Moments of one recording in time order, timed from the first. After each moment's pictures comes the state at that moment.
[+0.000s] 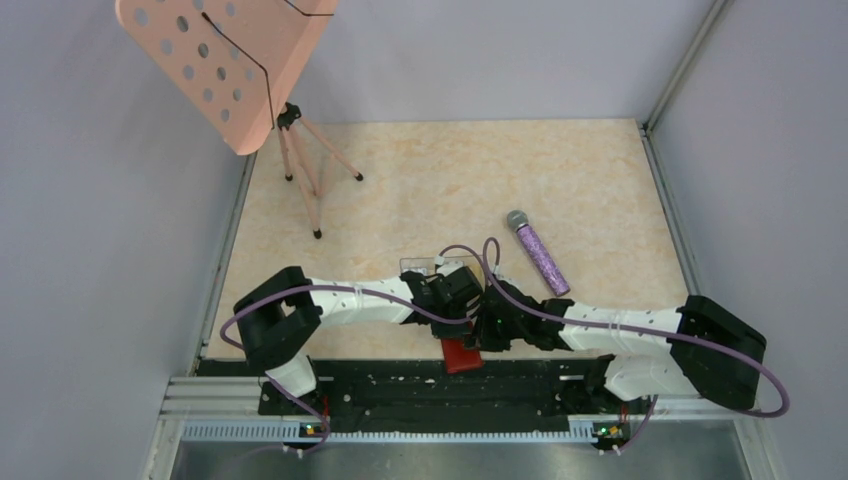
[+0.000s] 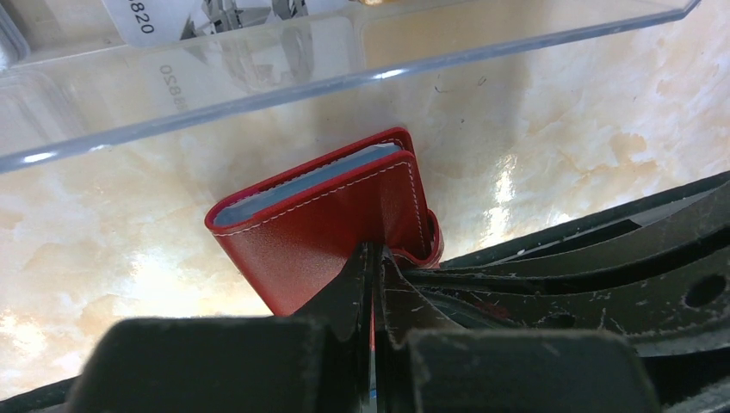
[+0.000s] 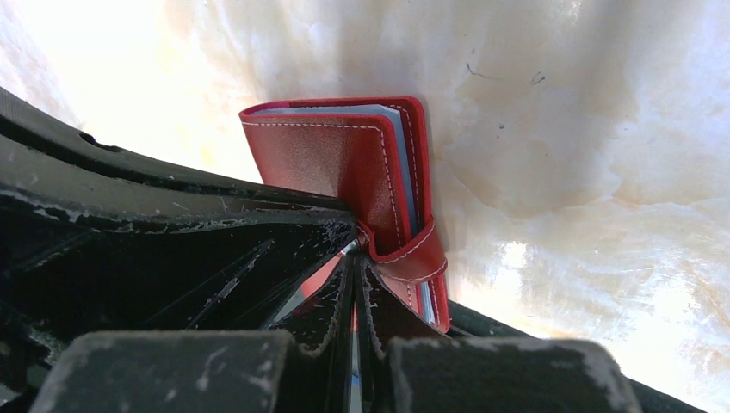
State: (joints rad) left arm -1.13 1.67 0.97 -0.44 -0.03 -1.09; right arm 1.04 1.23 0.46 -0.13 -0.04 1.16
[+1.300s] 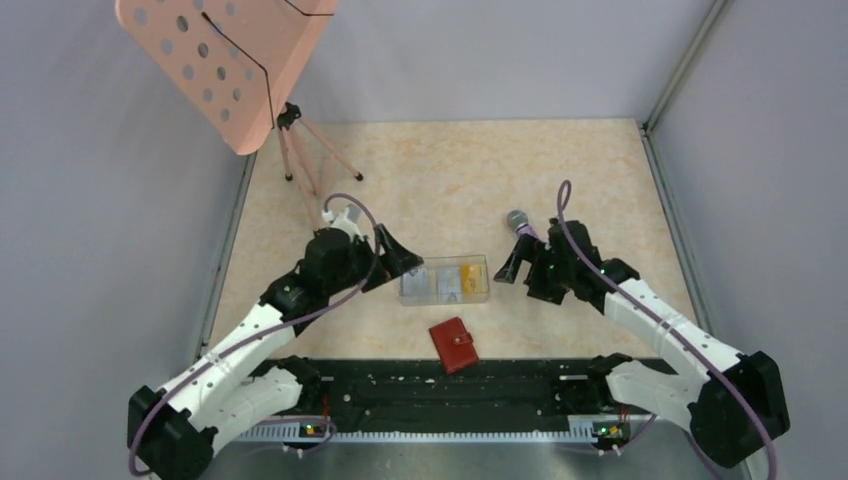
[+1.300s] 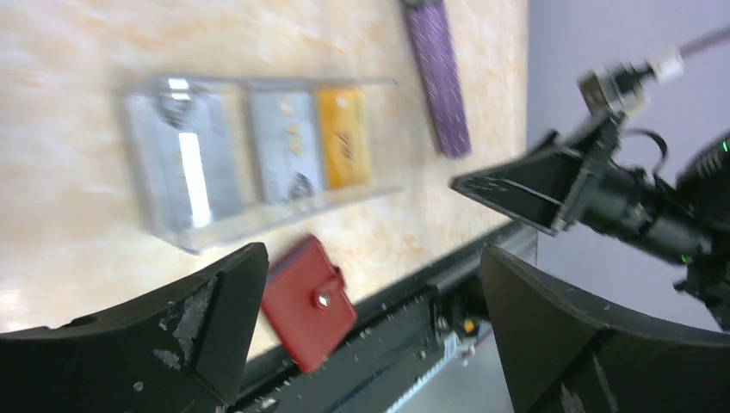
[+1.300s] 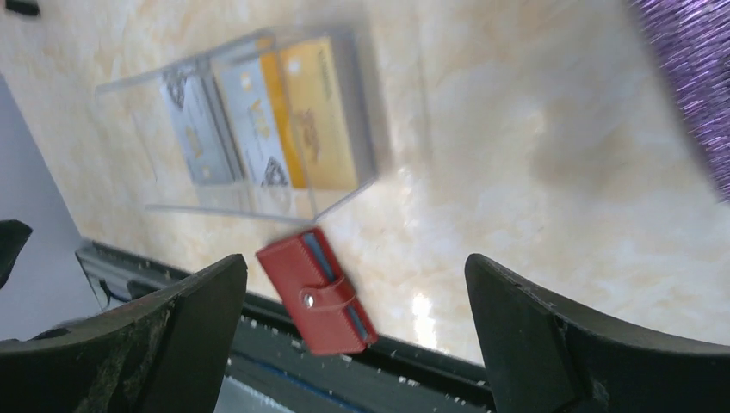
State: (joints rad) left arm -0.68 0.88 0.67 -0.27 0.13 -0.96; right arm 0.54 1.01 0.64 -0.49 -0.13 0.86
